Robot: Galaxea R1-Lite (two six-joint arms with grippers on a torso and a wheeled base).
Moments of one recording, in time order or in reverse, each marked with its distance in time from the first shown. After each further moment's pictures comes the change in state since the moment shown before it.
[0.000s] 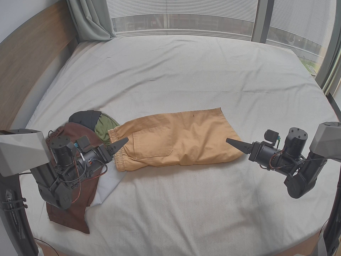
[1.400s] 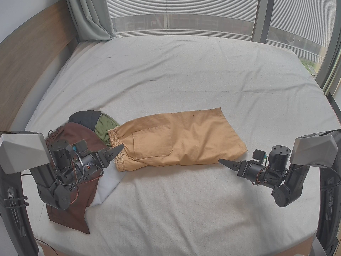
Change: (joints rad) left arm 0.044 0.036 0.016 0.002 0.007 0.157; right arm 0.008 0.235 -0.035 -0.019 -0.079 -0.001
